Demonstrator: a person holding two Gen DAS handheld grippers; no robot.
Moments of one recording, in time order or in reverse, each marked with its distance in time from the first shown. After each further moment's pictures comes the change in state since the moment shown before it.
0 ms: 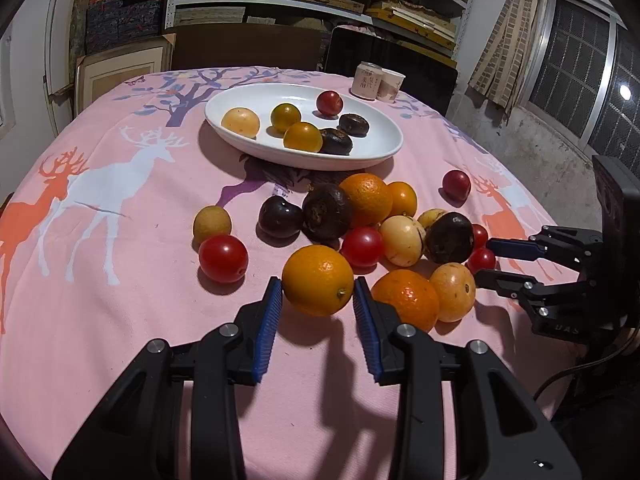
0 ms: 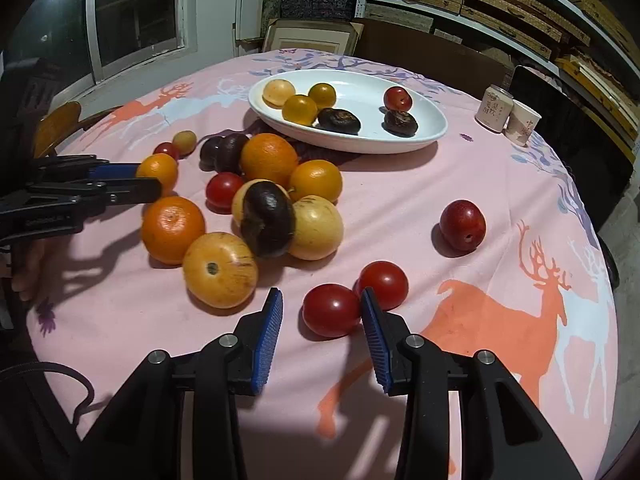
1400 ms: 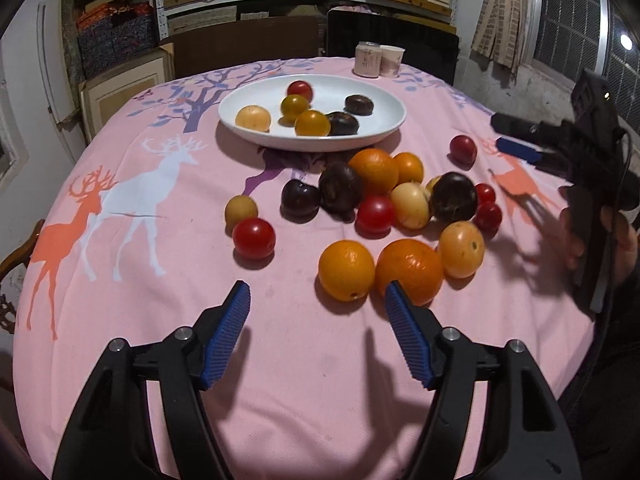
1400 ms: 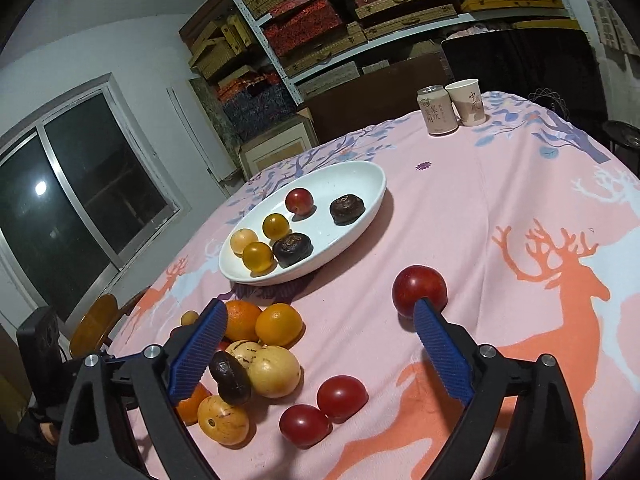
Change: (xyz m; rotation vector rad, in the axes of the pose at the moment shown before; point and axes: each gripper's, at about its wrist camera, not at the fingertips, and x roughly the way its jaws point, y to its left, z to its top) left arm -0.021 -0.010 -0.012 0.132 0.065 0.143; right arm -0.002 -0.098 0.008 0.516 -0.352 0.230
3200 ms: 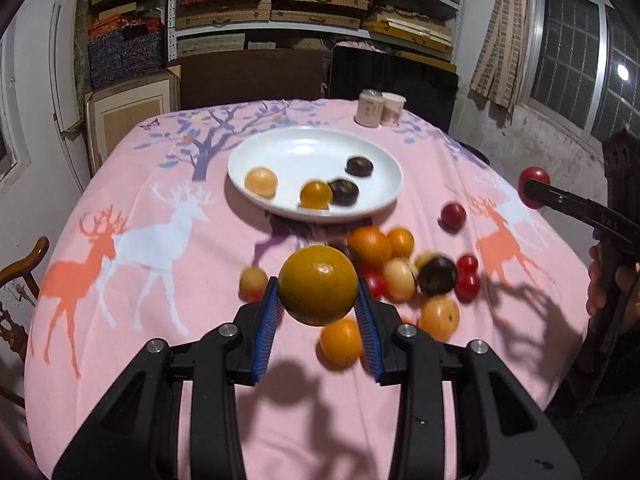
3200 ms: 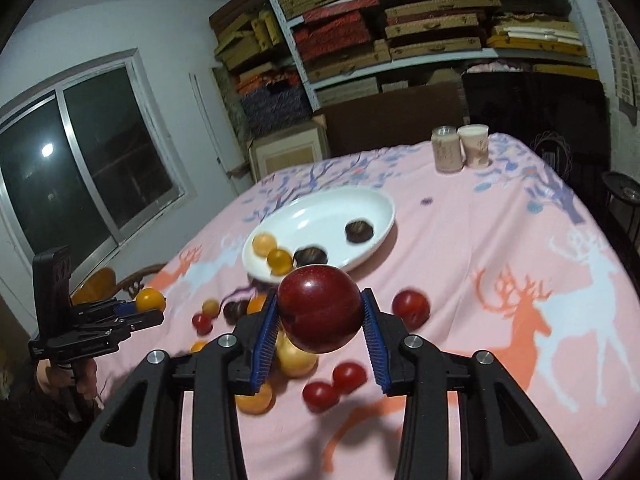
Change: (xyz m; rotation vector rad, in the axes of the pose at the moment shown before) left arm -0.033 0.018 0.054 -0.073 -0.118 -0.064; right arm -0.064 0.035 0.026 -0.147 -0.017 -0.031
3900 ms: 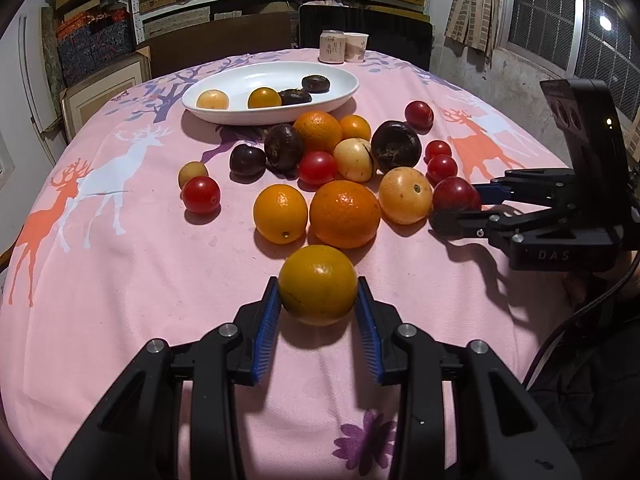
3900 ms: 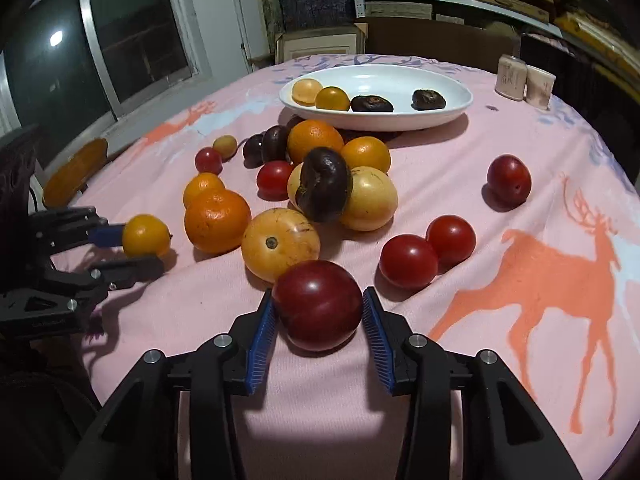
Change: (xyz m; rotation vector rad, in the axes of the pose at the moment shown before) left arm 0.015 -0.043 -0.091 0.123 0.128 -0.020; right arm 0.065 0.061 -0.103 -0.209 0.338 -0.023
